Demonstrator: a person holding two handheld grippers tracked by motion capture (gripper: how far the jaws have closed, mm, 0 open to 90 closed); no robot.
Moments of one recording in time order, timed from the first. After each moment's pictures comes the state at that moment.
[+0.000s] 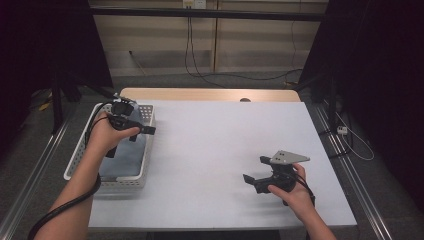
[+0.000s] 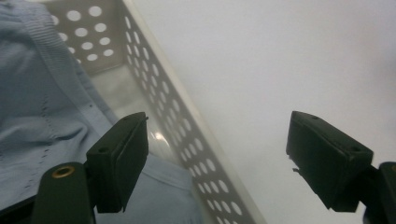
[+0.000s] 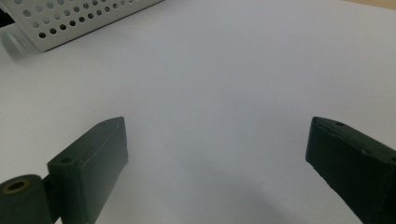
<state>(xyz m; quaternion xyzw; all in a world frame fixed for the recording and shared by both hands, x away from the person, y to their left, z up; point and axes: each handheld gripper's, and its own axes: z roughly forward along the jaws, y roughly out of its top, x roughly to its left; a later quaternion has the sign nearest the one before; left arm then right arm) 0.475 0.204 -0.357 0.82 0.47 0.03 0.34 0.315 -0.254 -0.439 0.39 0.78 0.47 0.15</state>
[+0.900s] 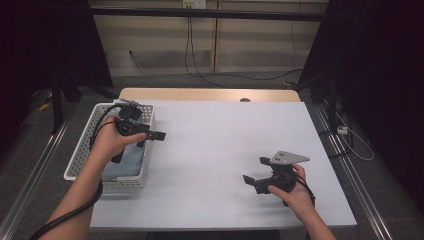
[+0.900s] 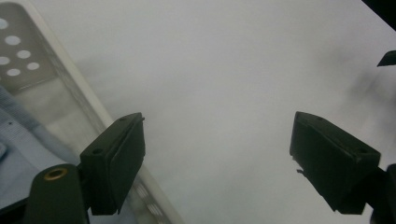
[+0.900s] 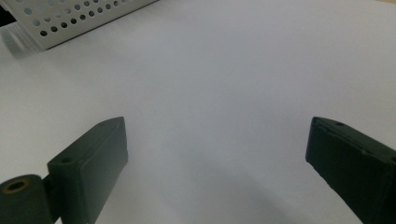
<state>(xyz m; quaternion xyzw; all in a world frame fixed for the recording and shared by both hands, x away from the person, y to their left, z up) 0.451 0.179 -0.349 0.83 0.42 0.01 0.37 0.315 -0.255 -0.440 0.39 0.78 0.47 0.14</state>
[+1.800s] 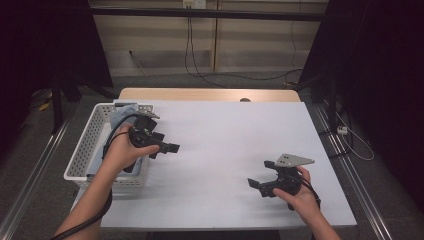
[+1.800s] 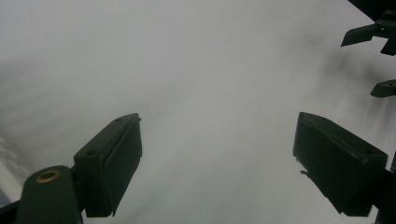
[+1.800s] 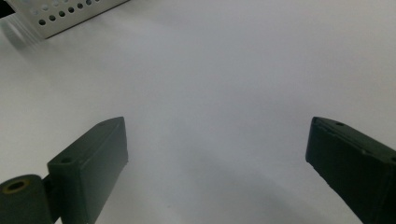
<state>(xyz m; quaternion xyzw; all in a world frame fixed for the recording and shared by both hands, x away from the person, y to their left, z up) 0.427 0.145 -0.361 0.85 0.37 -0.01 0.38 0.307 -0.267 -0.443 0.40 0.78 0.46 0.13</state>
